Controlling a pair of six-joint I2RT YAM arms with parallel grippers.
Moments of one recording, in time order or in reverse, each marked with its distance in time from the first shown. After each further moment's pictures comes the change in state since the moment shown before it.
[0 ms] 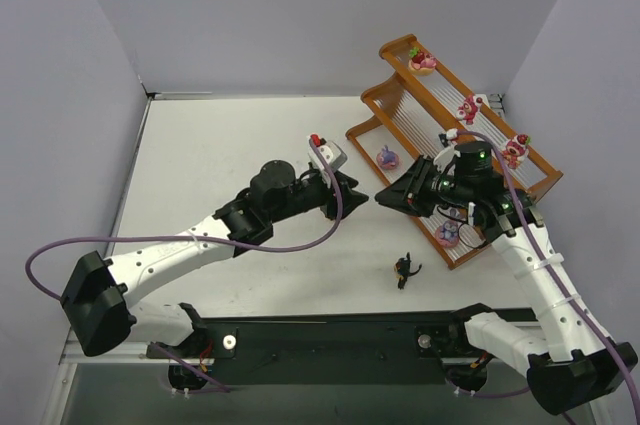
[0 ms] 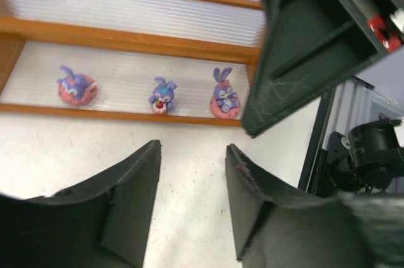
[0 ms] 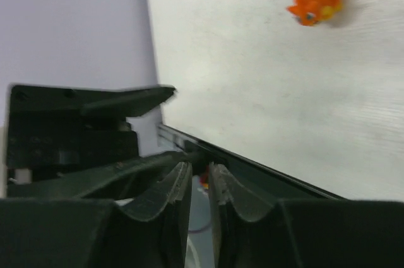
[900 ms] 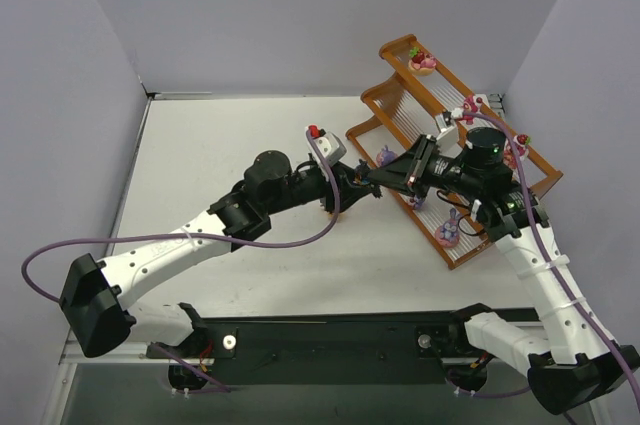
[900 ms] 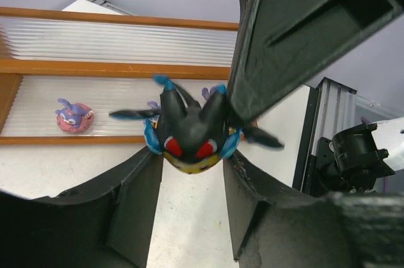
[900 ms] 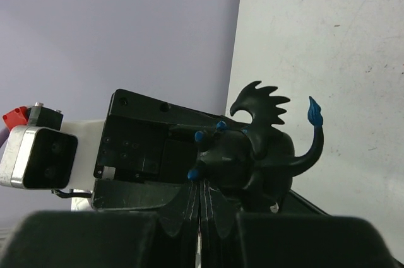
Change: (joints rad) left arm 0.017 -0.012 0.068 -0.035 0.063 0.028; right arm 0.001 0.003 0.072 0.187 -0.100 0.076
